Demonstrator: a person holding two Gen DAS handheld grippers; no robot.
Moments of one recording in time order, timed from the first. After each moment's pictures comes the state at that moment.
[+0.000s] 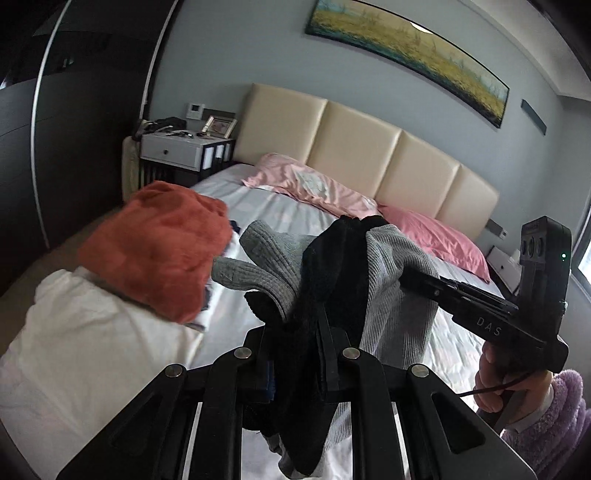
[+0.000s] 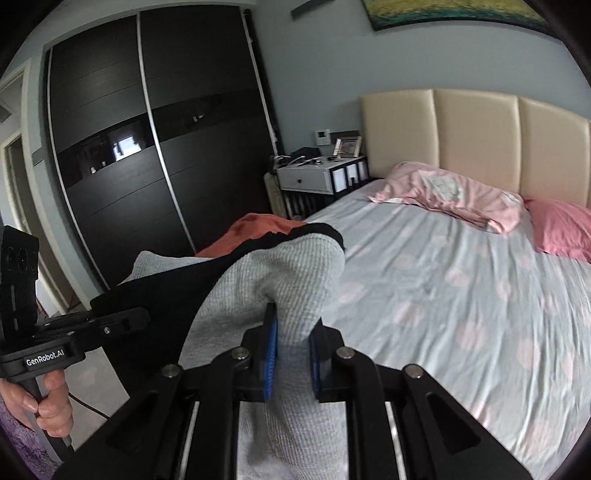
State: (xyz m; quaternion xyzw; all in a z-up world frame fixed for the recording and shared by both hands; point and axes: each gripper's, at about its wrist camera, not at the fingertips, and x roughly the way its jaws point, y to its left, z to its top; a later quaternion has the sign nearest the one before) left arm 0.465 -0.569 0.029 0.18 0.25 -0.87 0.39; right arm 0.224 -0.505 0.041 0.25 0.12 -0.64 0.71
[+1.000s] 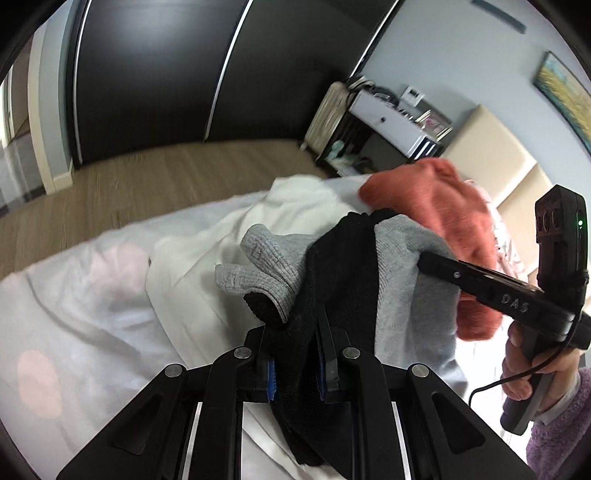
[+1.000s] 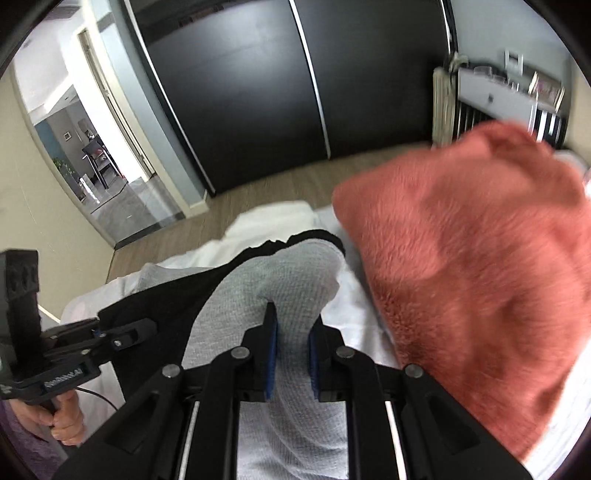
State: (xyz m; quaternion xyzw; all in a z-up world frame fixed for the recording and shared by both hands) left arm 0.675 -0.726 -0.139 0.17 0.44 -0.66 0.59; right arm 0.492 -0.821 -0.109 0.31 0.33 -0.38 0.81
